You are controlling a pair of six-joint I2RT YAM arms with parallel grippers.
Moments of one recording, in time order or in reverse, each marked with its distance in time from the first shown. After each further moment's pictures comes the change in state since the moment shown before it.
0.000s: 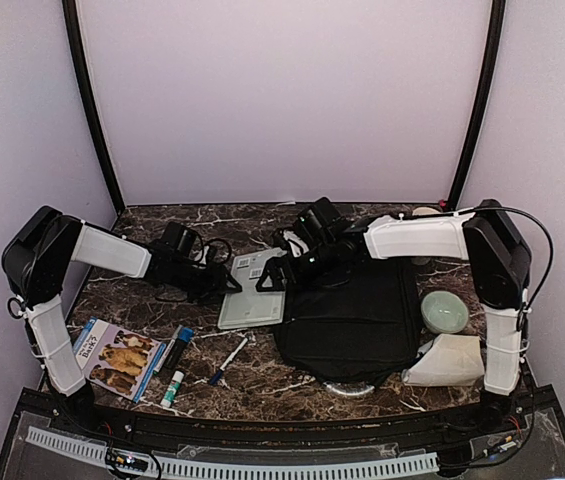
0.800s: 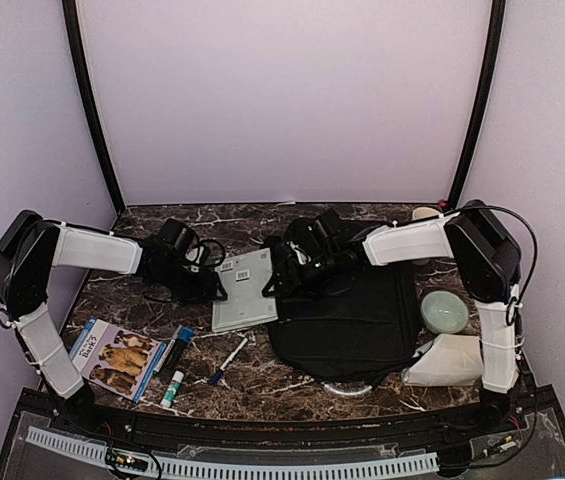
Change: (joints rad) left arm -0.022 -0.123 0.008 -0.270 -0.225 0.216; right arm -0.060 0.077 -0.061 0.121 -0.226 0.146
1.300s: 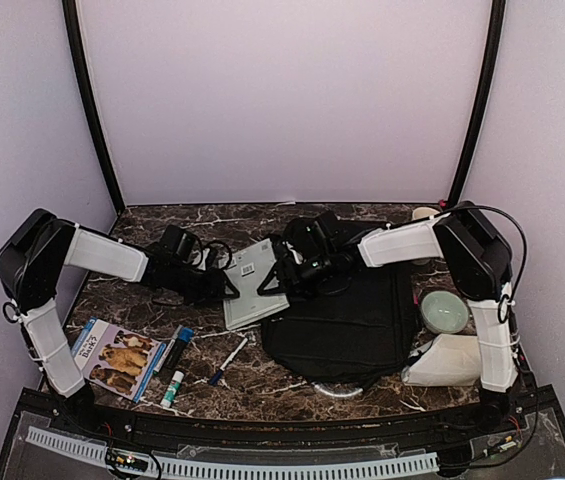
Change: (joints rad) left arm 0.002 0.069 -0.053 0.241 0.163 -0.105; right arm -0.011 0.064 0.030 0.079 -0.113 0.024
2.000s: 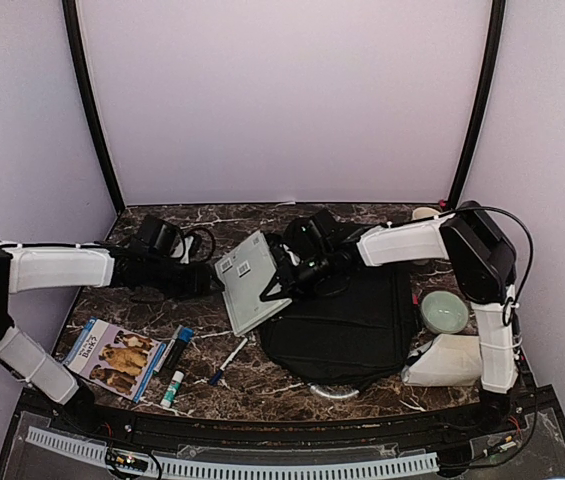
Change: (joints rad) left arm -0.039 -0.257 -0.083 -0.138 -0.127 0.033; right arm 0.028 -0.034 0.004 -0.048 0.006 0.090
